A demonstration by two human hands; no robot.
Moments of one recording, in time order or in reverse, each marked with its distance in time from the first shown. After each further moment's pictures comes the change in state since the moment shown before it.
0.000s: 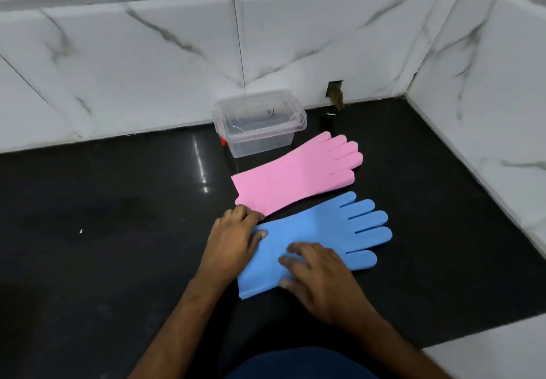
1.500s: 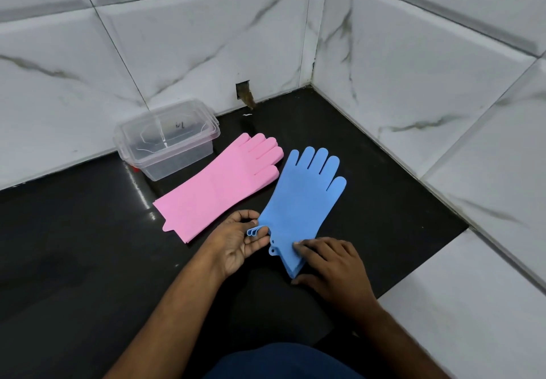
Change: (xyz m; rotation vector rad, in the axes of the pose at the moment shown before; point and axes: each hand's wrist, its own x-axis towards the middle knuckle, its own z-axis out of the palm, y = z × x) left_hand 0.061 0.112 0.029 -1.531 -0.491 -0.788; right_hand -0.092 0.072 -0.012 -0.176 0.161 0.344
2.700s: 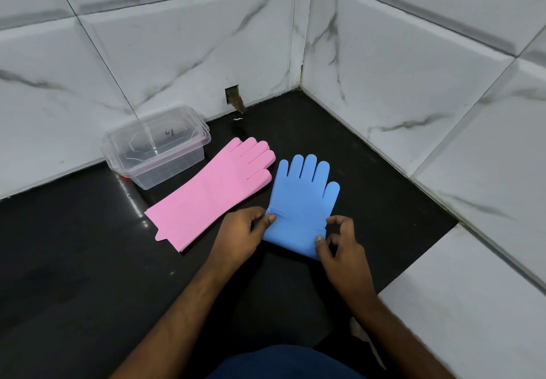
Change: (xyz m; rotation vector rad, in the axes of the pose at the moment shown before) left_hand 0.011 -0.003 0.007 1.153 -0.037 0.817; right_hand 0.020 -0.001 -0.015 0.620 0.131 0.693
